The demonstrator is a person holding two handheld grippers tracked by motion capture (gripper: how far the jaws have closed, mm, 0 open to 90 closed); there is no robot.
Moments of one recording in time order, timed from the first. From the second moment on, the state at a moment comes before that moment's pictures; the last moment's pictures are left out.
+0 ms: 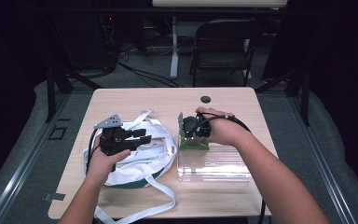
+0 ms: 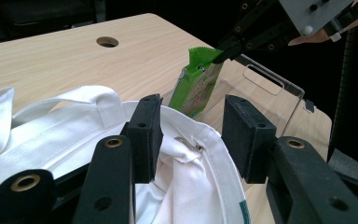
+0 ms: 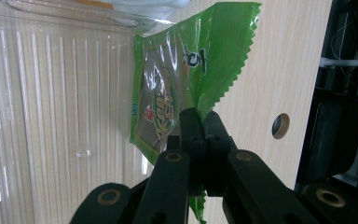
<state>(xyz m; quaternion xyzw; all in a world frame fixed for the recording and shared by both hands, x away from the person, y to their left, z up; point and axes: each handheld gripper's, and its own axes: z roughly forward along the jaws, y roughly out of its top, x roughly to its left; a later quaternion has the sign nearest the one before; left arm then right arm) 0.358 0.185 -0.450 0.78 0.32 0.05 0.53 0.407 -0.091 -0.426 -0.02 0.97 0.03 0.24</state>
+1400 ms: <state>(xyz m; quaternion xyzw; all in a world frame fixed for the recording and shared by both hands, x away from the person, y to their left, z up) 0.360 0.186 -0.451 0.78 0.33 0.06 0.53 0.413 -0.099 -0.418 0.04 0.97 0.08 0.24</state>
